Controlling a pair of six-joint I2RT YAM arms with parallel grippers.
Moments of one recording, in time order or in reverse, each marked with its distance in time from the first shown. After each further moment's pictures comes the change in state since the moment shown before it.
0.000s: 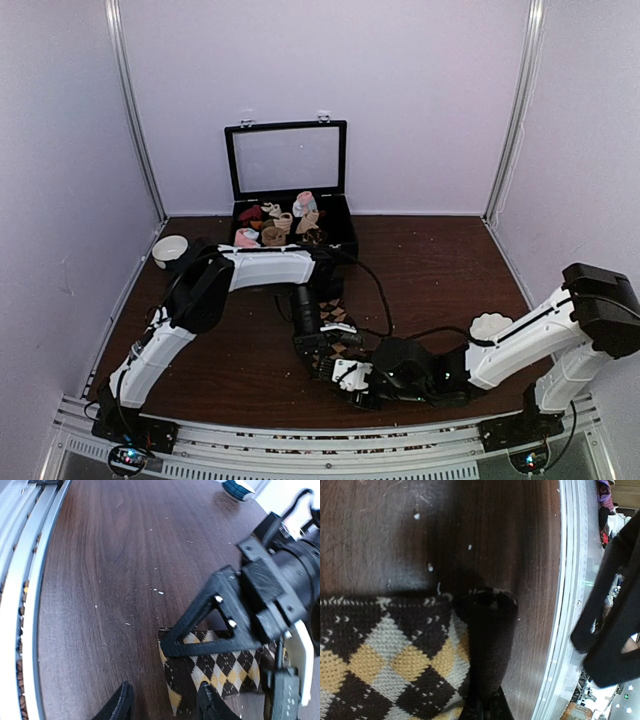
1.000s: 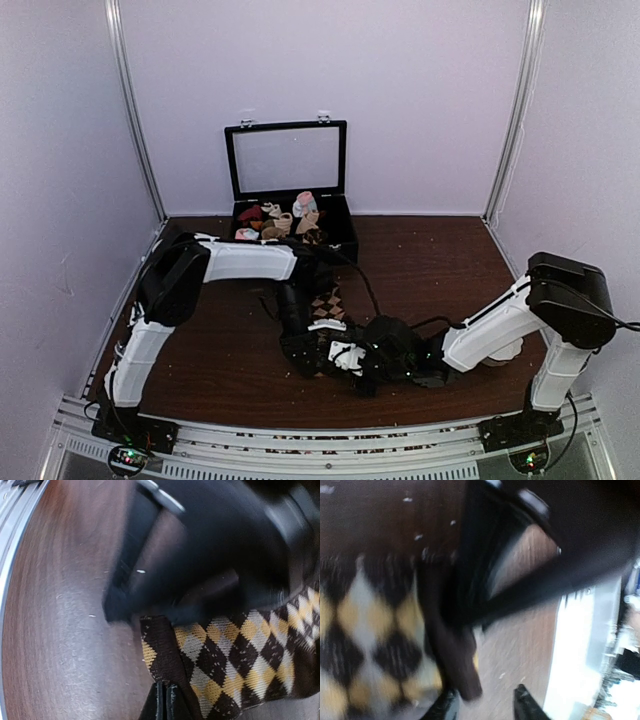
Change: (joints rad) left arm 0.016 -0.190 -0.248 0.164 -0.022 -0.001; right arm -0.183 0.187 0.086 0.011 -0.248 0.031
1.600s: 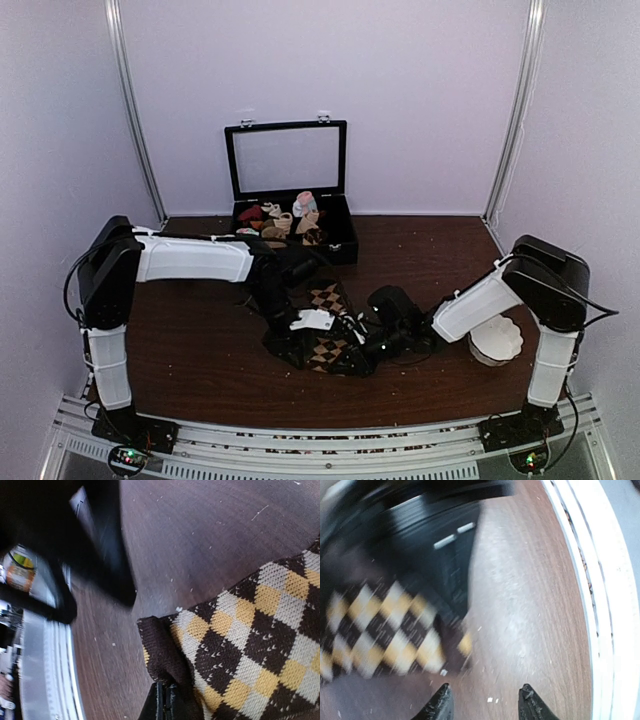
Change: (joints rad) left arm -0.023 -0.392 -0.400 0.445 -0.182 0.104; right arm -0.237 0.122 0.124 -0.106 -0.565 0.530
